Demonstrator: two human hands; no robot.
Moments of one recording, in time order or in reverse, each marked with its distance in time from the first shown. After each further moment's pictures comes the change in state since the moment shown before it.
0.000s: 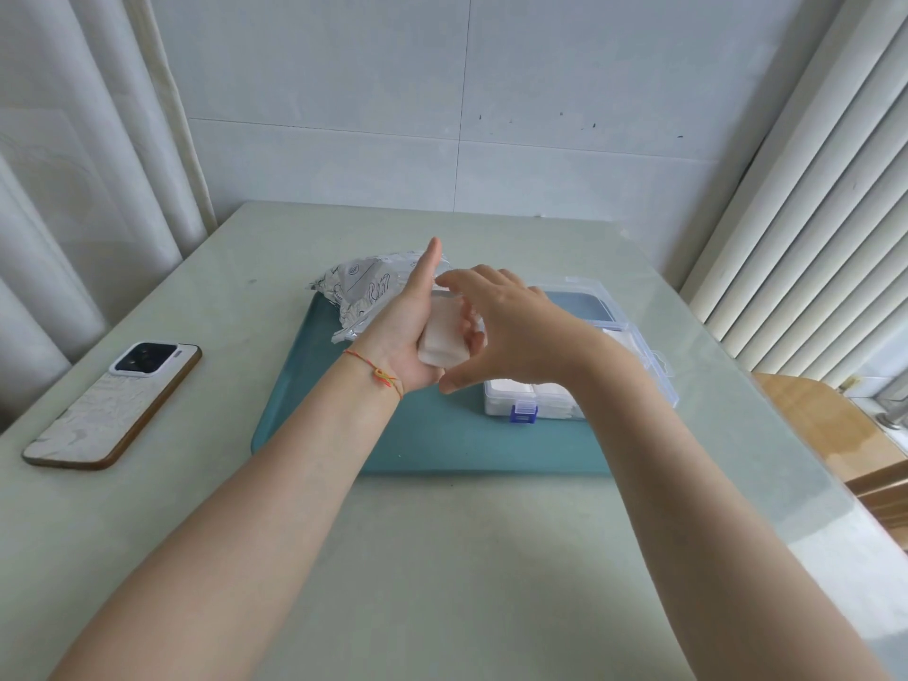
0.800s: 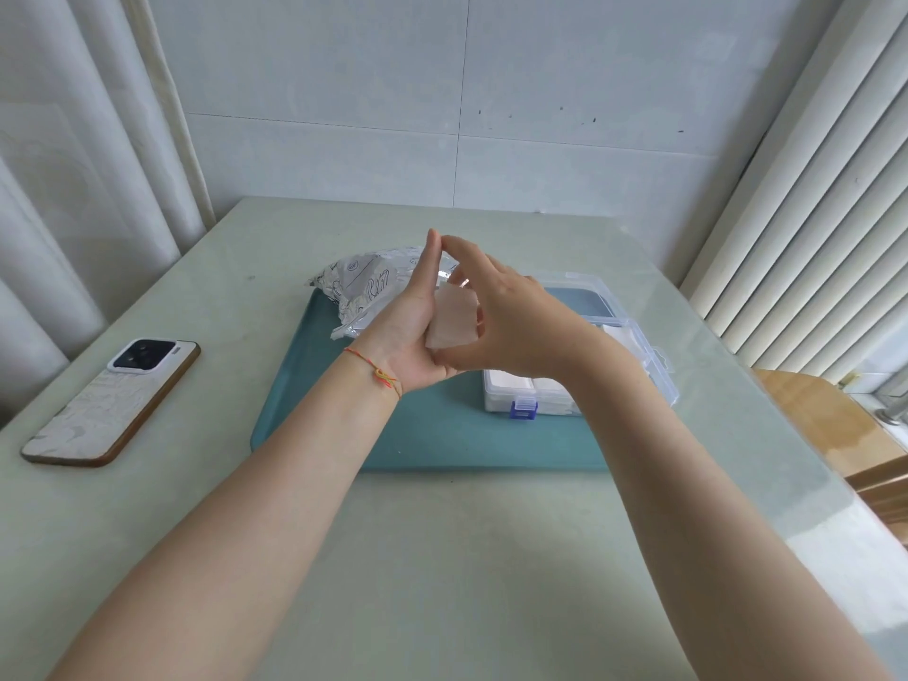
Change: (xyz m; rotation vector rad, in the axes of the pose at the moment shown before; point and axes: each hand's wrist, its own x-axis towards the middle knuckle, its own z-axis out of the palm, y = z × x) left_hand -0.004 -0.002 0.002 0.012 -0.062 0.014; right_hand -0.003 -0.009 -0.005 0.144 0.094 -0.013
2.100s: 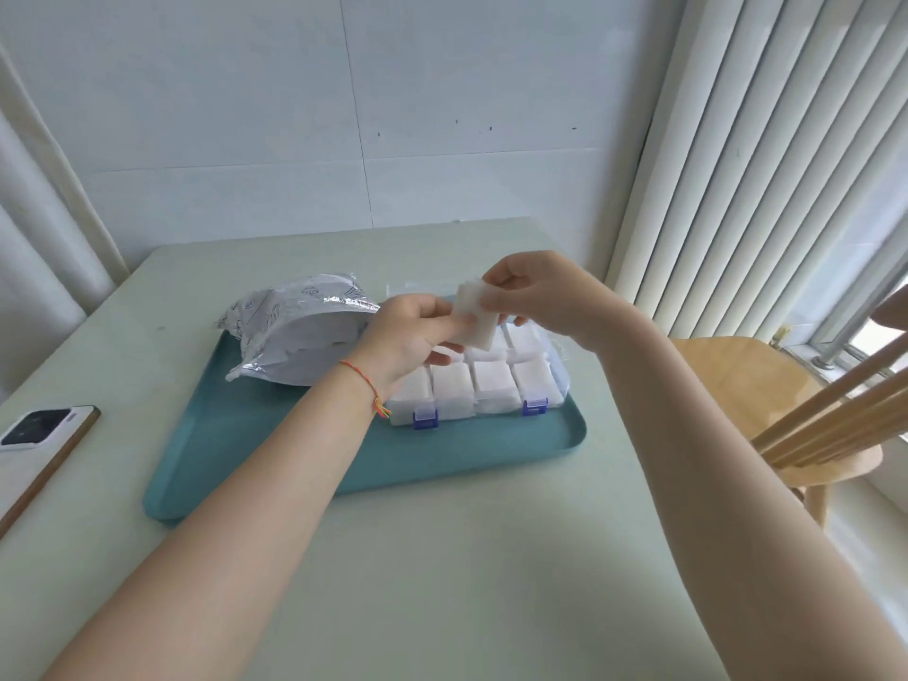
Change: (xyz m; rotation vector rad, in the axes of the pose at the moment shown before) left_hand 0.041 -0.038 0.074 0.875 0.260 0.263; right_hand -0.053 0.107 -0.073 0.410 0.138 0.381
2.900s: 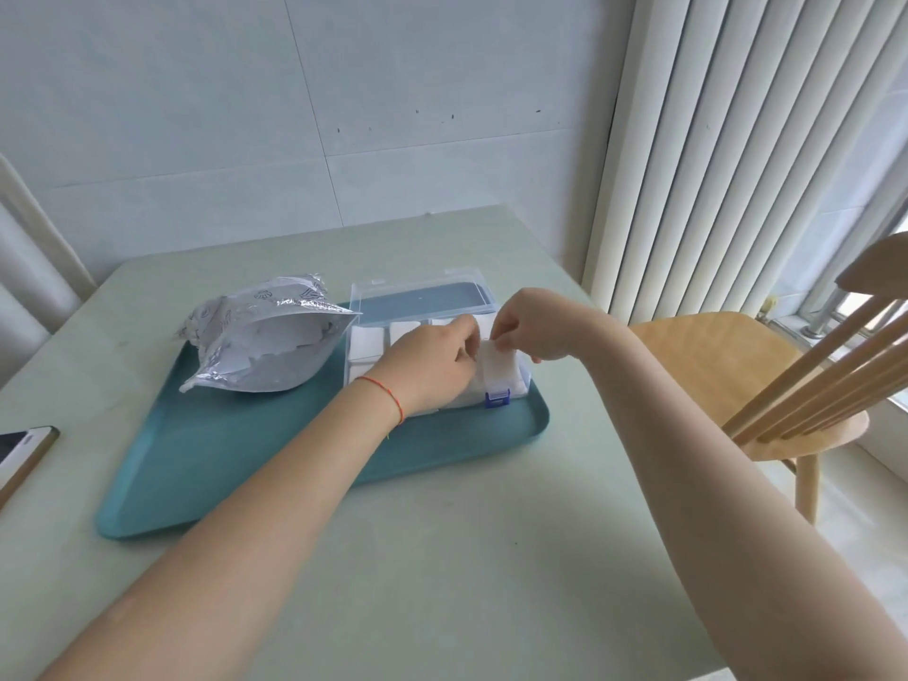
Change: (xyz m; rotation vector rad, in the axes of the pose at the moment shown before) left_hand 0.002 -0.007 0.055 0.961 -0.156 0.230; right_hand -0.005 0.054 -0.012 -0.518 -0.207 0.134
